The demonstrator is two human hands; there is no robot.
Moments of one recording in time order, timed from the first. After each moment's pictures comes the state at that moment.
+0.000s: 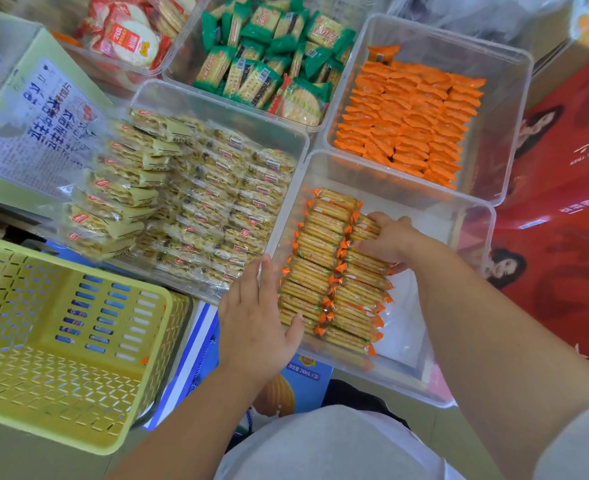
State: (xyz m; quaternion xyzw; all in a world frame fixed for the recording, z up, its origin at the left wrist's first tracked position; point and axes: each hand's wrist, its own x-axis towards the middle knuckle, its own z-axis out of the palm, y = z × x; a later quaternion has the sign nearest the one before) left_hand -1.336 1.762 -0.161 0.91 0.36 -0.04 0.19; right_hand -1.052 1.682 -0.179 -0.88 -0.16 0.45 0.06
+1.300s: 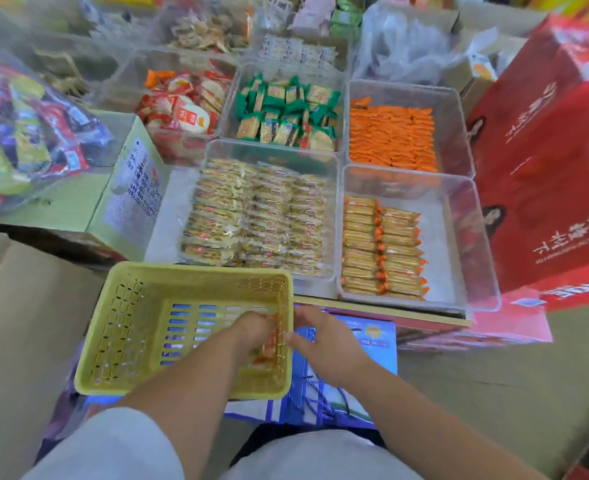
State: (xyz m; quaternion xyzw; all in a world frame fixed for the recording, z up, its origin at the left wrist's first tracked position) left_hand -1.458 1.903 -0.167 0.66 0.46 -0.30 0.51; right_hand -1.414 1.743 -0.103 -0.85 -0.21 0.37 0.32
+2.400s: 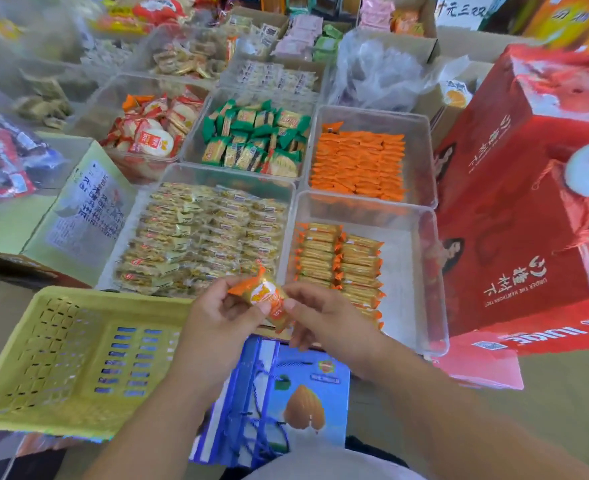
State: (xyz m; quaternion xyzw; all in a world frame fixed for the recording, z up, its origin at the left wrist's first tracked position) left_hand -1.411 1.818 -0.040 0.61 0.32 0.14 0.71; right_hand -1.294 1.674 -0.040 -0.67 -0.19 0.46 0.55
